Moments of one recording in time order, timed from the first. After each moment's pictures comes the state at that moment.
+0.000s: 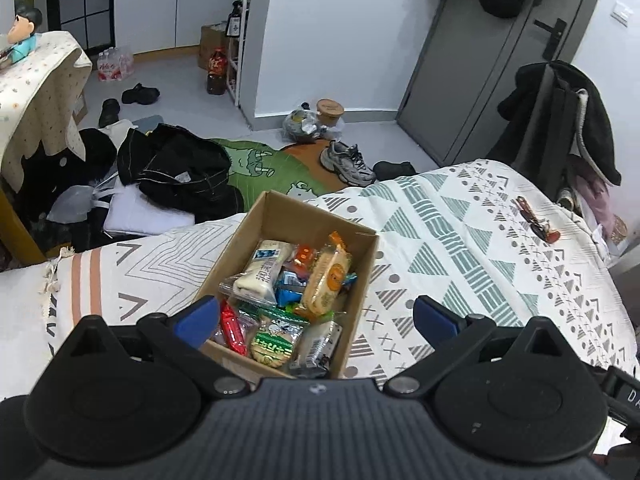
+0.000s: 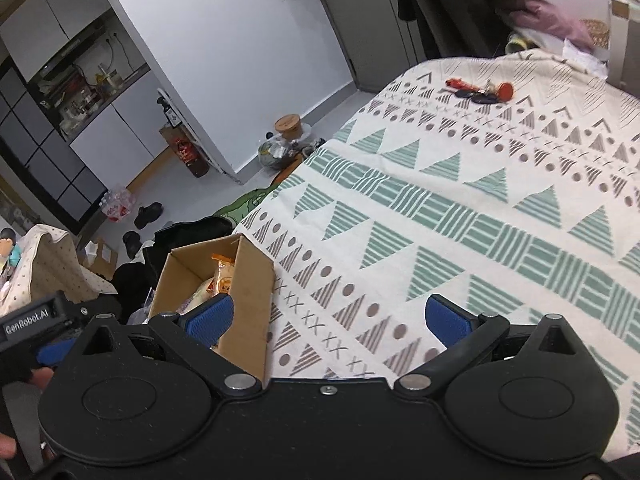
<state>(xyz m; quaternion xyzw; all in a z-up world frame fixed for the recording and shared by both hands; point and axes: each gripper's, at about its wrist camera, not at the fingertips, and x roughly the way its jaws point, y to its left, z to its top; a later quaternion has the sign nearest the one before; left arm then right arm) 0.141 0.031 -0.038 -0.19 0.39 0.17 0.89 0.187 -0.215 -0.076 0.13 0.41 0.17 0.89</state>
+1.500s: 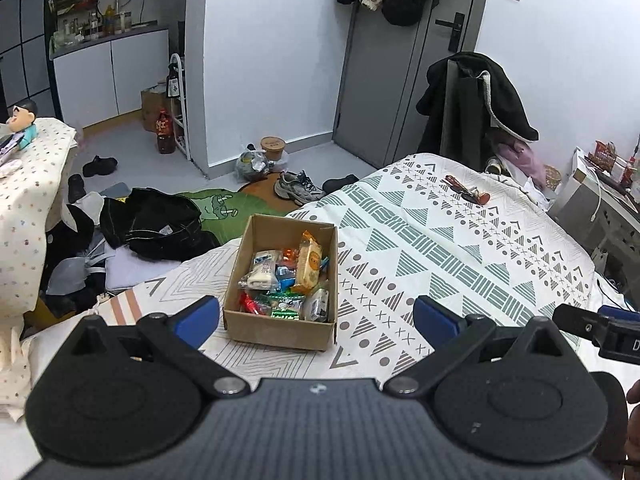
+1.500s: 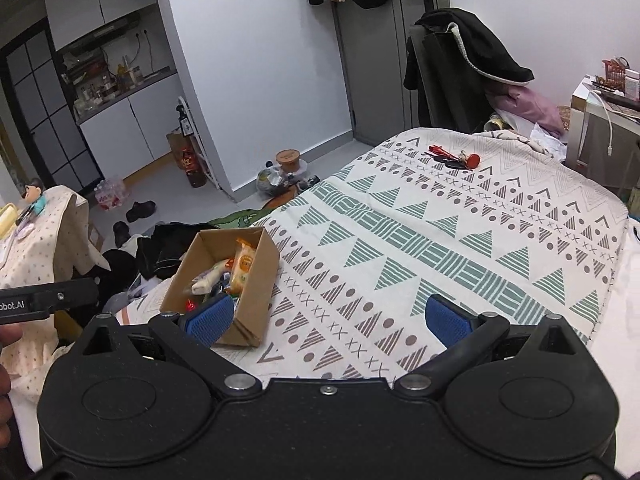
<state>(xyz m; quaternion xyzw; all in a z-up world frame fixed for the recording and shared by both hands) 0.006 0.015 0.033 -0.09 0.35 0.07 0.93 0.045 -0.222 -0.001 0.04 0.33 0.15 0.93</state>
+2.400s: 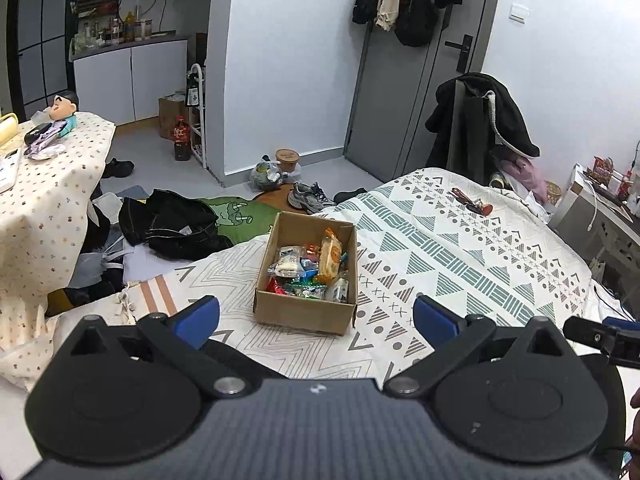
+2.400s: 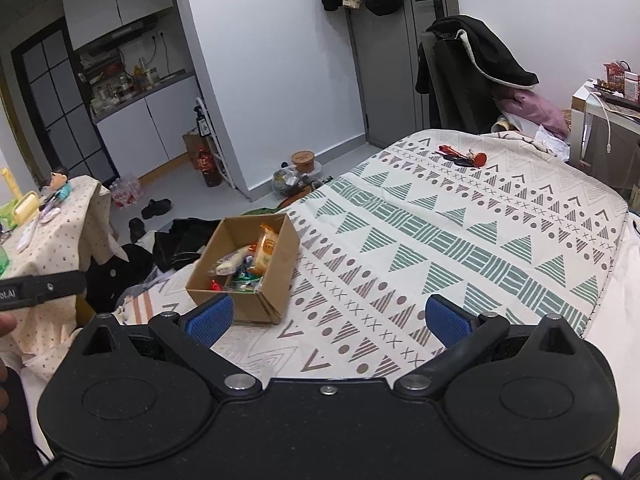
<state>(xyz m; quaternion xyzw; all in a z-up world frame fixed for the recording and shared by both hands) -0.062 0.036 0.039 -0.10 0.32 0.08 0.94 -0.003 -0.222 0.000 0.04 0.32 0.17 0.93</state>
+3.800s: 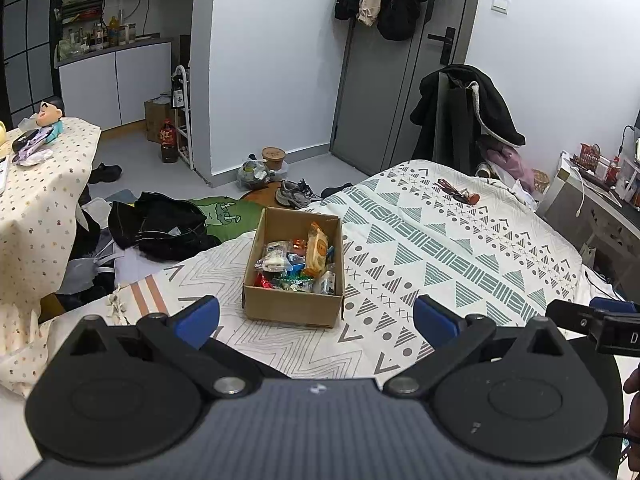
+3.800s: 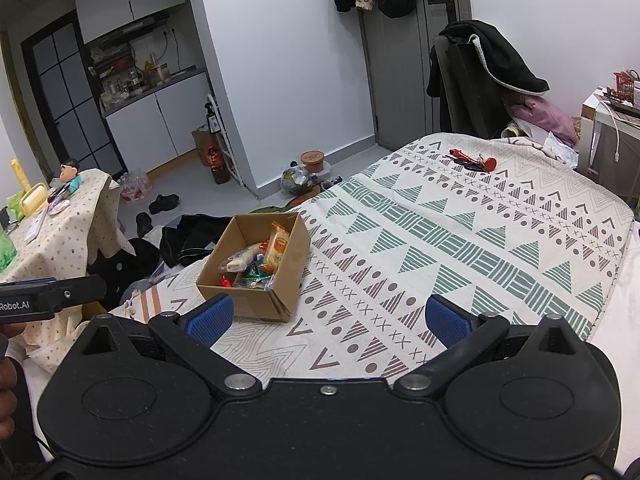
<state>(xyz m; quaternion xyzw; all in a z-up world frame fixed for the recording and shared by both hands) -0.068 0.028 0.035 -0.09 0.33 0.06 0.94 -0.010 -0.213 0.002 0.03 0.32 0.18 0.93</state>
